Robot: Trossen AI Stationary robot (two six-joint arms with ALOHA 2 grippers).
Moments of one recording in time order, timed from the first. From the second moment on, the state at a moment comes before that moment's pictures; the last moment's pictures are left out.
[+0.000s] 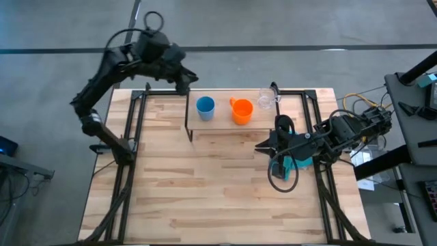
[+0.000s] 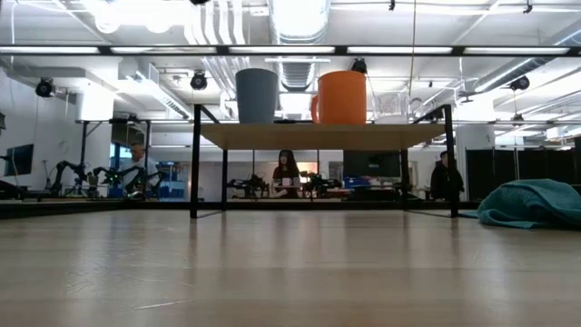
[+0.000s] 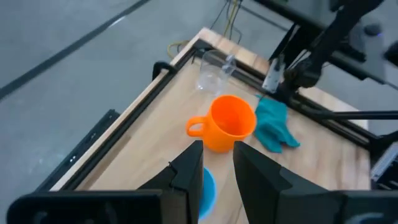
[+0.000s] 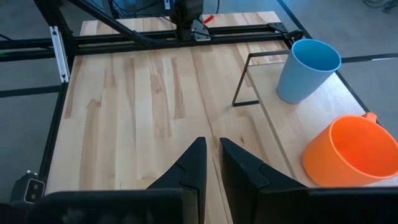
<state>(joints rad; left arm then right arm) 0.49 1.53 2.16 -1.20 0.15 -0.18 0.43 1.37 1.68 -1.01 0.47 0.34</state>
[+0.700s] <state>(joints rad) 0.48 1.43 2.13 -1.19 0.26 -0.20 0.35 1.38 1.68 -1.12 0.45 0.45</state>
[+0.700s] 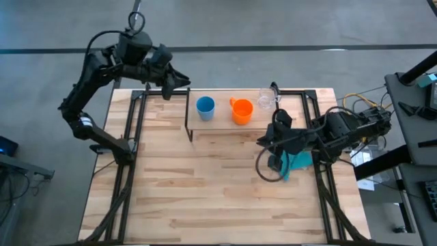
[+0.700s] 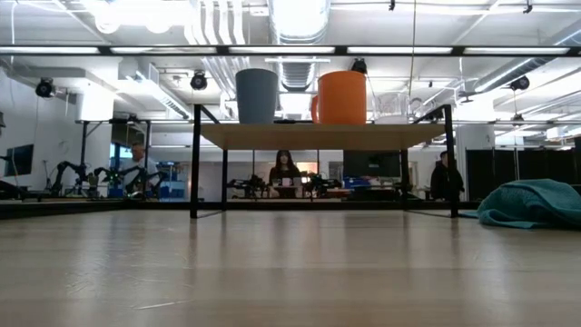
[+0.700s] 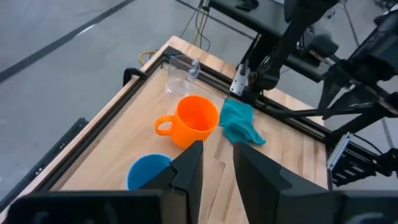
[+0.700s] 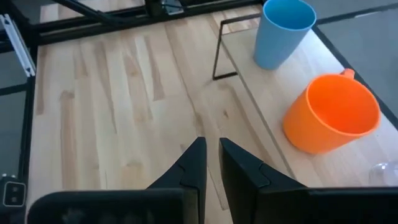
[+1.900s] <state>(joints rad) 0.48 1.48 2.13 -1.15 0.43 -0.17 -0.11 1.36 1.66 -1.11 0.38 0.34</state>
